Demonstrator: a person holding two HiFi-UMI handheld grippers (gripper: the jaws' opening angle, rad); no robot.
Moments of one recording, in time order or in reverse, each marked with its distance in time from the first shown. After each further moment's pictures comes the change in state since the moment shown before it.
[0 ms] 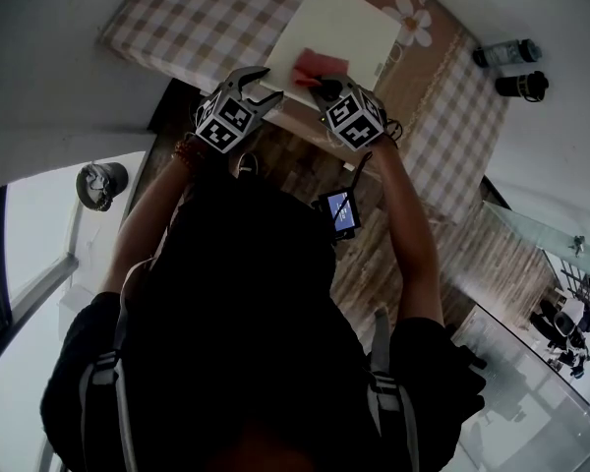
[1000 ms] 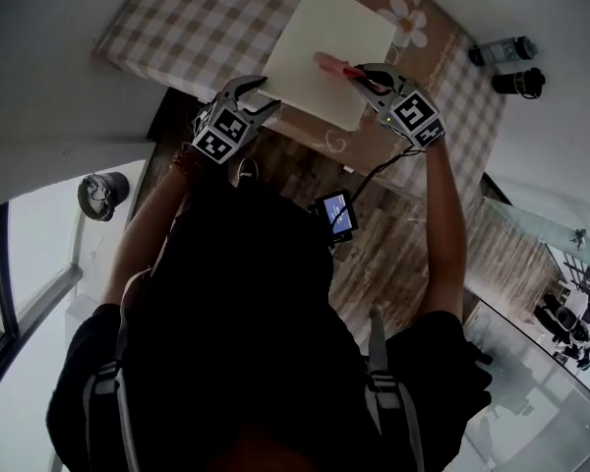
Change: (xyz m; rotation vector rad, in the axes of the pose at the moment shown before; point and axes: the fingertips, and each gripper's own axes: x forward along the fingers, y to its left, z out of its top) left arm -0.003 -0.003 -0.002 -0.008 -0.025 -0.032; right arm -0.084 -0.063 0.014 -0.063 -0.249 0.054
